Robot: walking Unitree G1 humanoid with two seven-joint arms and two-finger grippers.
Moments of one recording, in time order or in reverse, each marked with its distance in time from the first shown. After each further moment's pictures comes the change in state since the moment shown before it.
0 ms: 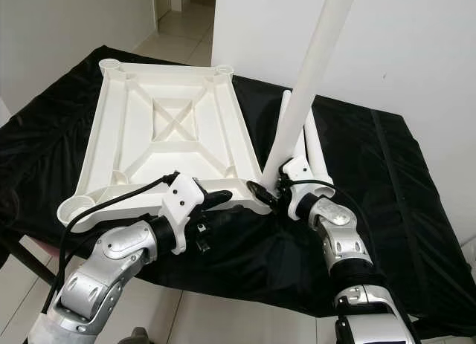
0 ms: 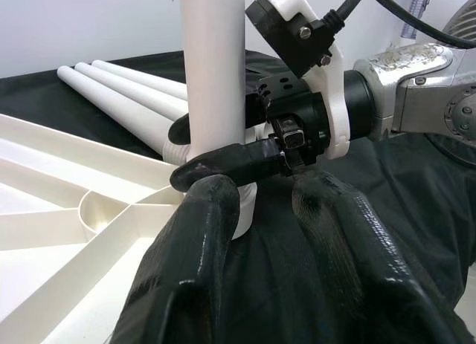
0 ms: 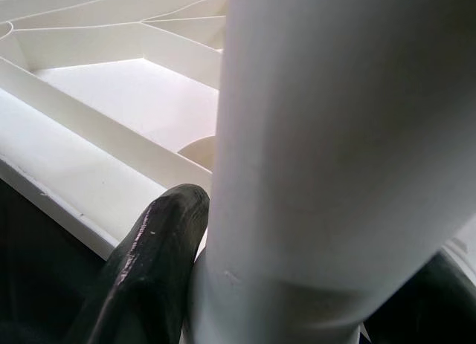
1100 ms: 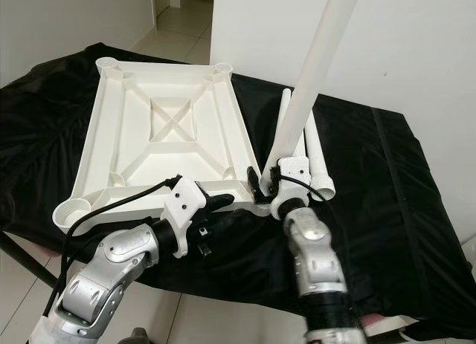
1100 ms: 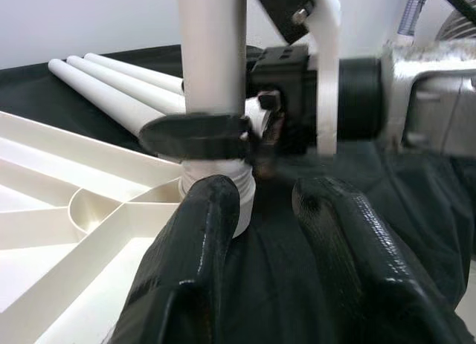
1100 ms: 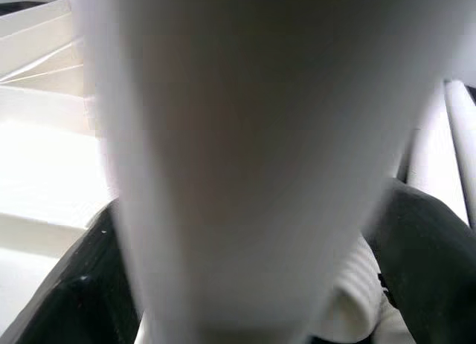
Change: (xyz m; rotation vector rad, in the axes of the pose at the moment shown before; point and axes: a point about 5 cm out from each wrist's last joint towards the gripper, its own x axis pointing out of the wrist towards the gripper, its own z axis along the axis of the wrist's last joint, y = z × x) left arm 0.000 -0.003 -0.002 -0.002 0.004 -0.008; right arm -0.004 0.024 0.023 0.083 -0.056 -0.392
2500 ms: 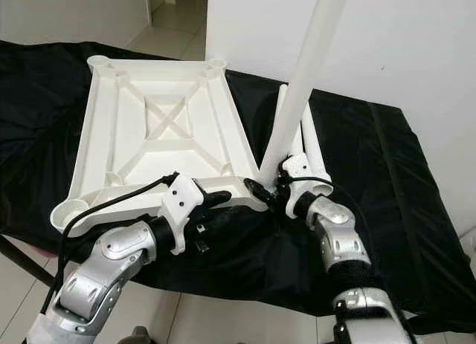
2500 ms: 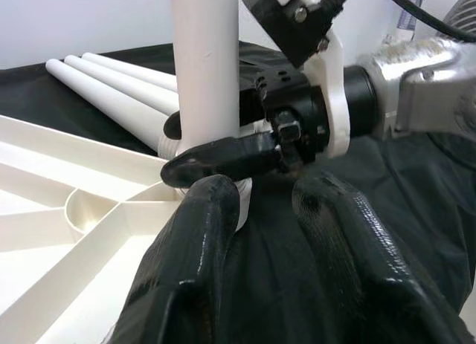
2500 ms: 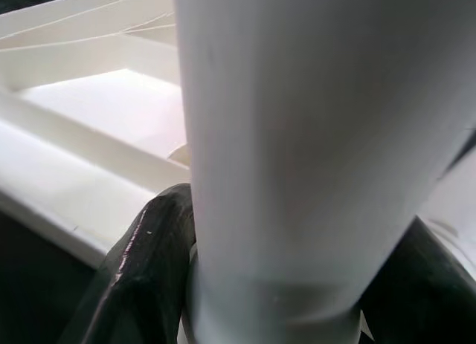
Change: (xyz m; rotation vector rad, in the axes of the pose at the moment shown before) left arm -0.001 0.003 0.002 0.013 0.000 0.008; right arm 0.012 -0.007 -0.018 -0.037 0.048 0.332
